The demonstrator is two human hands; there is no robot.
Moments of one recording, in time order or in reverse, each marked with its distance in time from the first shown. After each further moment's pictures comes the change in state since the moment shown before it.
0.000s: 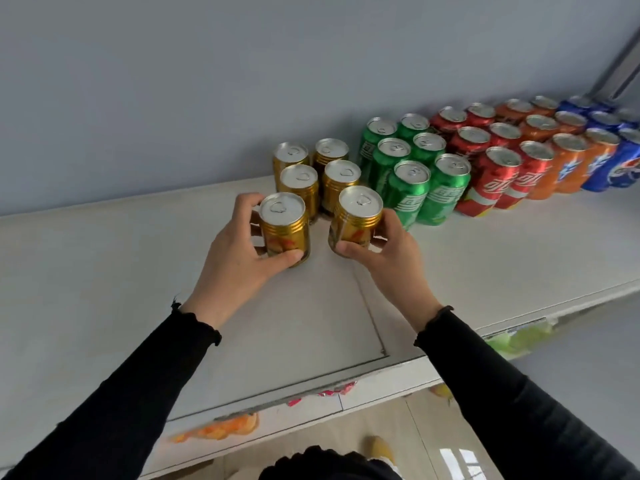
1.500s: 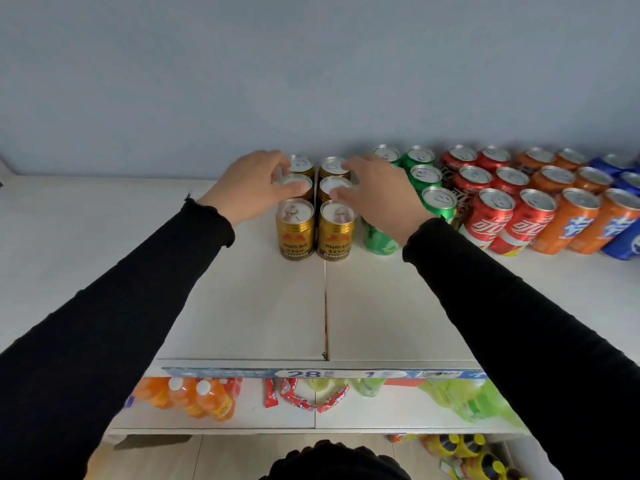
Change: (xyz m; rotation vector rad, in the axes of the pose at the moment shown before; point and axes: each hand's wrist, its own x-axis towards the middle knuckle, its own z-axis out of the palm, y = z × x) left_hand 0.069 0.076 0.000 0.480 -0.046 -0.089; right_hand 0.102 -0.057 -0.062 -0.642 -0.287 -0.536
